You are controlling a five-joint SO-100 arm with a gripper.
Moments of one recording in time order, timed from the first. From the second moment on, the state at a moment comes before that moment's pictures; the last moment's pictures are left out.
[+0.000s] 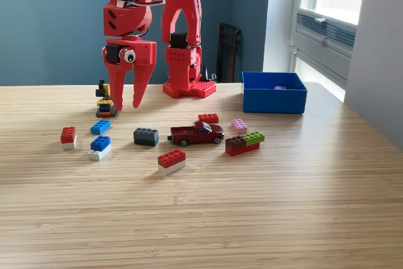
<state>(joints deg) 29.4 102.9 111.9 62.0 25.8</state>
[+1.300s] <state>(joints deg) 40.0 102.7 117.8 53.9 39.3</state>
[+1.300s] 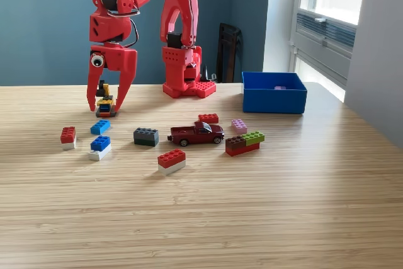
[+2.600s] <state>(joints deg) 43.8 83.6 105.9 57.8 40.0</state>
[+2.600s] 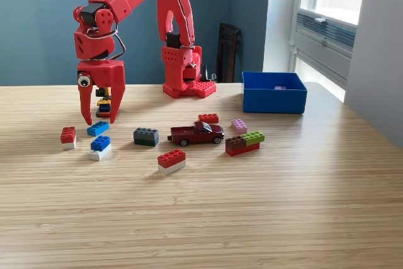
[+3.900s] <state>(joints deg) 42.0 82.6 104.4 52.7 42.6</state>
